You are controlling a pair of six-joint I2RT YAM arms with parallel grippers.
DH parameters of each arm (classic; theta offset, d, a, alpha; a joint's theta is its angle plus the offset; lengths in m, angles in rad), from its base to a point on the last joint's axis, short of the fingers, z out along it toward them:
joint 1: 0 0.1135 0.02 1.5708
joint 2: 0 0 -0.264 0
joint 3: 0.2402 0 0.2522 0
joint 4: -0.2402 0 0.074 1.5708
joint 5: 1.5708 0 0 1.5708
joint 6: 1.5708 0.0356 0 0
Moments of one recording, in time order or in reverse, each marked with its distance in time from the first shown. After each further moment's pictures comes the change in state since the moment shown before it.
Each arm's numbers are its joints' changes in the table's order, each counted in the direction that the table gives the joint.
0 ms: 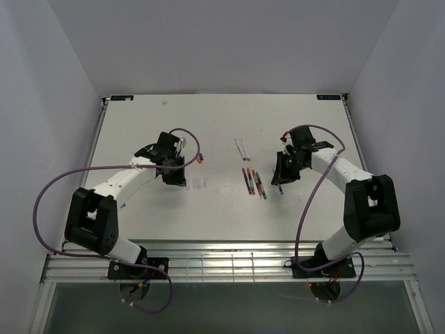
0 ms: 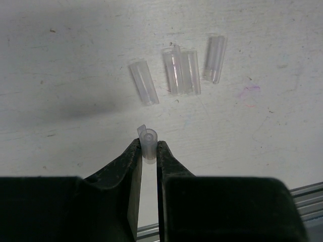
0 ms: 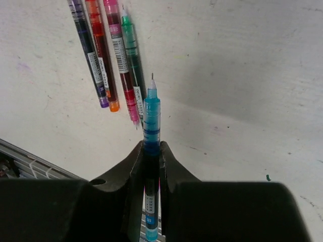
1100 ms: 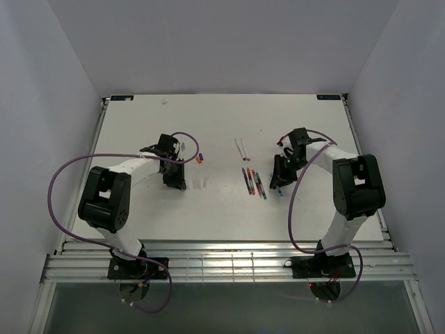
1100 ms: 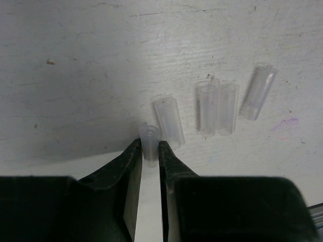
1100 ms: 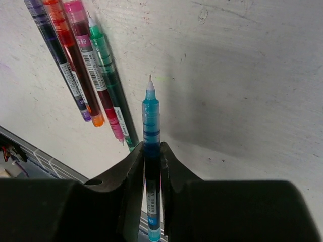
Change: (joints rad) left arm 0.080 -0.215 -0.005 0.109 0.072 0.042; right arm -0.055 -0.232 0.081 -0.015 -0.108 -0.084
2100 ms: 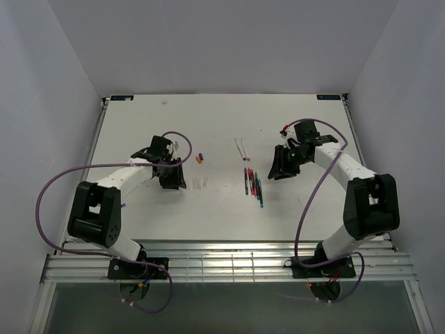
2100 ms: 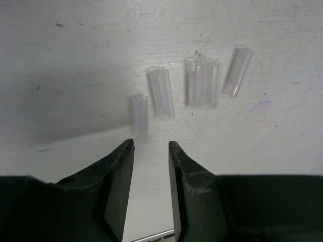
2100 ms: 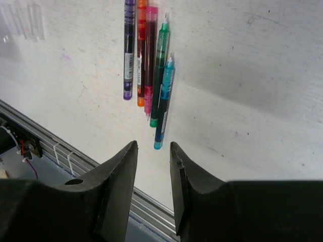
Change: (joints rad) left arm 0.023 0.121 -0.073 0.003 0.046 -0.072; right arm 0.013 0.156 0.024 -0.039 -0.029 0.010
